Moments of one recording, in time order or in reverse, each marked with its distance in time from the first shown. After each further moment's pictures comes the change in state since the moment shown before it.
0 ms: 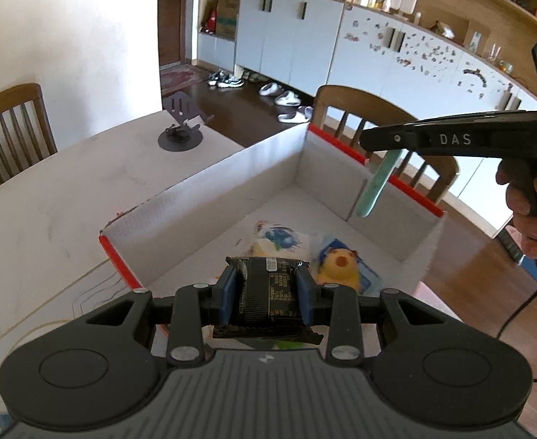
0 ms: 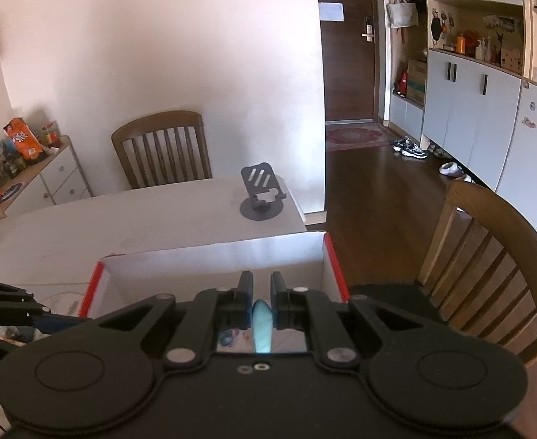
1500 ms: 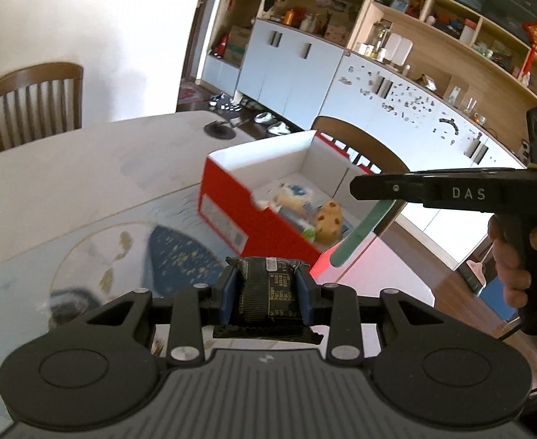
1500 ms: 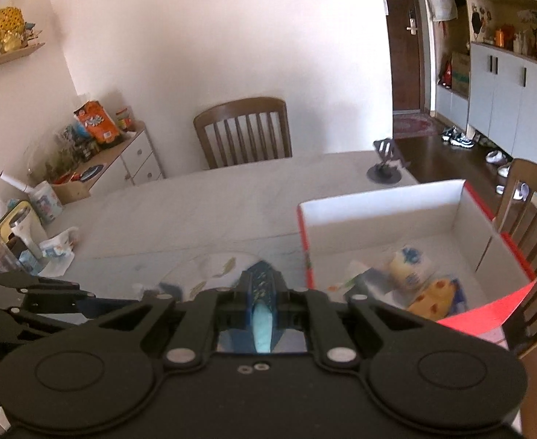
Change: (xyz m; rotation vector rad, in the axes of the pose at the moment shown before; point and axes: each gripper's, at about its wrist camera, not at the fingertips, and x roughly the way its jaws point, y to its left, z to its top) left arm -0.169 0.076 -0.125 -0.126 -0.126 -0.111; right arm -0.088 0.186 -0.050 0.003 0.021 0.136
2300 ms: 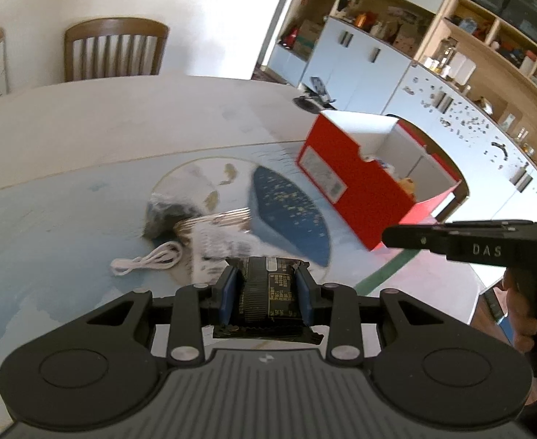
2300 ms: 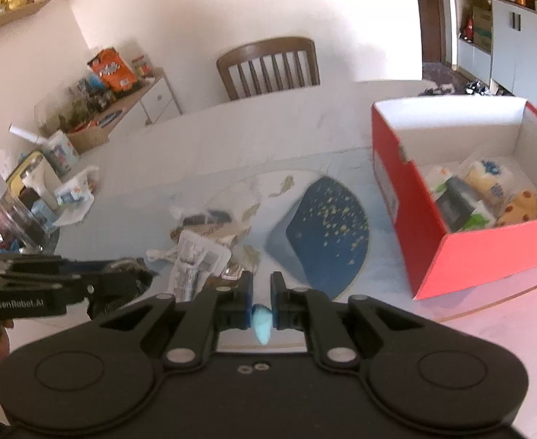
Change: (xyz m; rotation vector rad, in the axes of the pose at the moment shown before) left arm -0.050 0.084 -0.082 -0.177 0.016 0.124; right arm 0.053 0.068 -0.065 0.026 0.150 0.059
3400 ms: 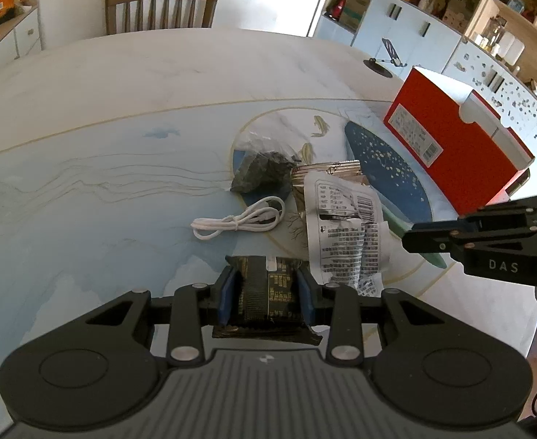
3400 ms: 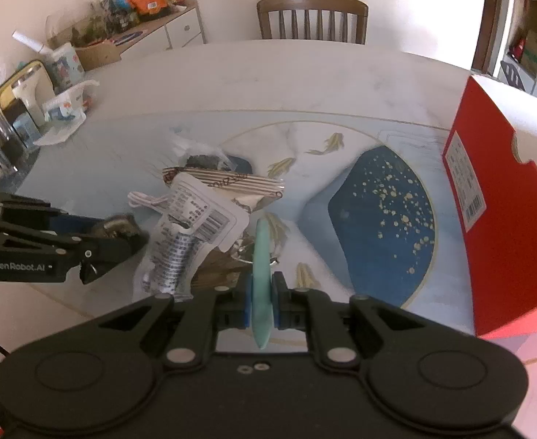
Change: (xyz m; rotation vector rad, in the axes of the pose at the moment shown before) left arm 0.048 0.075 -0.026 -0.046 0.096 0.151; right arm 0.099 0.034 -0.012 -0.211 0.162 -0.007
